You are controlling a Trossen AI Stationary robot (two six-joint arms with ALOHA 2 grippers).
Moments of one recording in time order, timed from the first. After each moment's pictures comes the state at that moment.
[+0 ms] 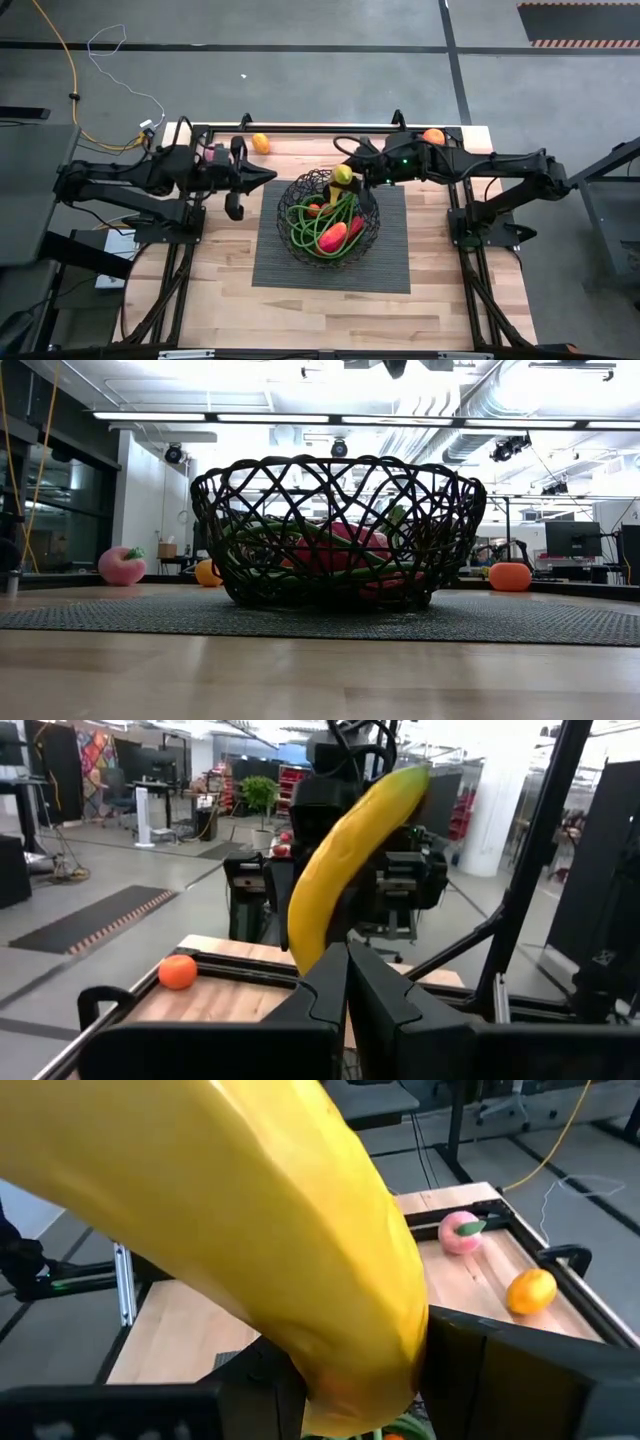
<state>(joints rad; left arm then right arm) 0.07 0.85 0.87 0.01 -0.13 -0.10 -0.07 1.34 1.28 -0.25 -0.07 0.12</state>
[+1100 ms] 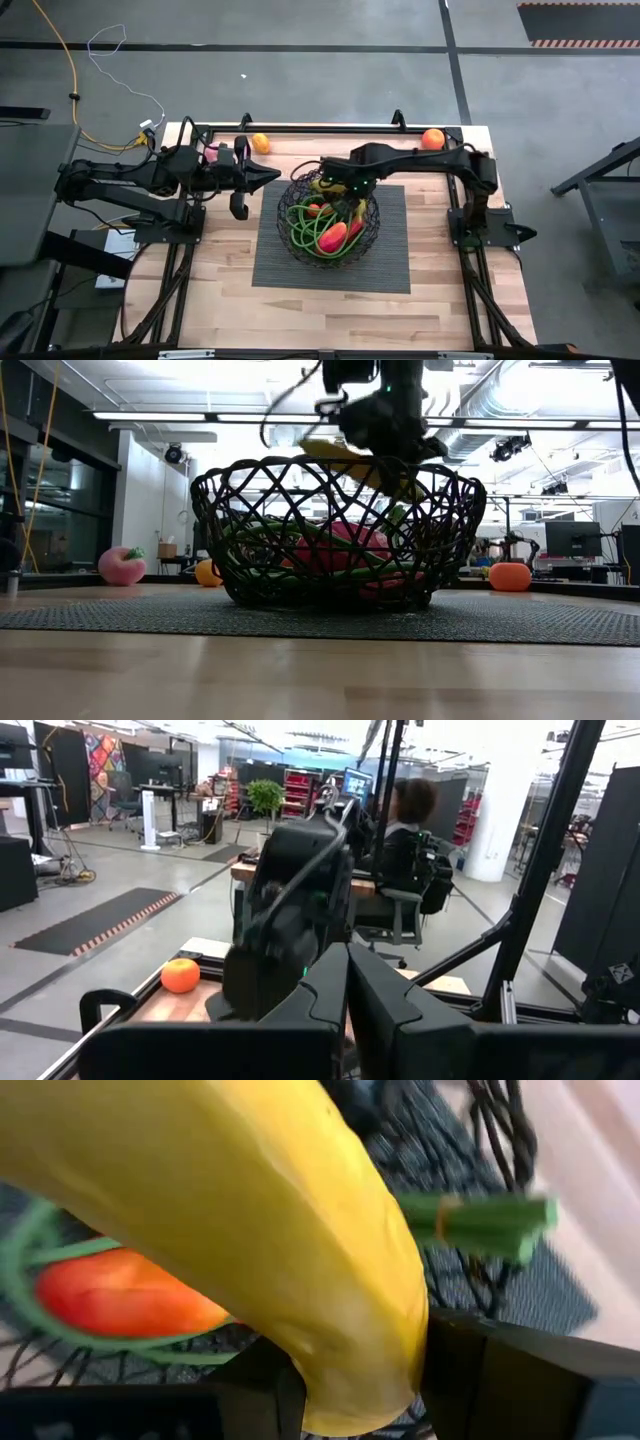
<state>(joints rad) 0.07 0.89 0.87 0.05 -0.14 -0.10 -0.12 1.90 1.72 -1.29 0.01 0.66</state>
